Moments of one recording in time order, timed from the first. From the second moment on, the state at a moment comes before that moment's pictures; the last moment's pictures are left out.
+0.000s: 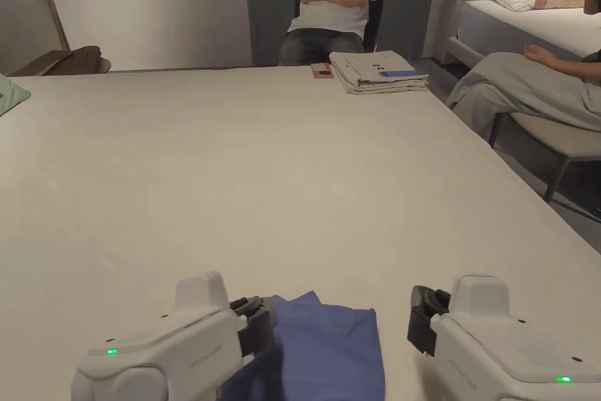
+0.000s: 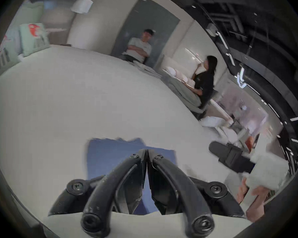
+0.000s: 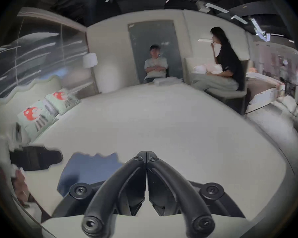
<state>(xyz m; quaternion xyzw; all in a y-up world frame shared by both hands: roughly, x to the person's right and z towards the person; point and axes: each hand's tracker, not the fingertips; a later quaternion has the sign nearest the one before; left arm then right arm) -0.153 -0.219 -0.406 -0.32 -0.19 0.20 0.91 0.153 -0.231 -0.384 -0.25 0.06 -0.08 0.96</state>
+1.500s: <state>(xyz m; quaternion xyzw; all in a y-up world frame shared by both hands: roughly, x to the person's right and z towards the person) -0.458 -0.288 -0.414 -0.38 -0.14 0.49 0.77 0.038 -0.234 -0.451 -0.38 0.18 -0.08 0.91</state>
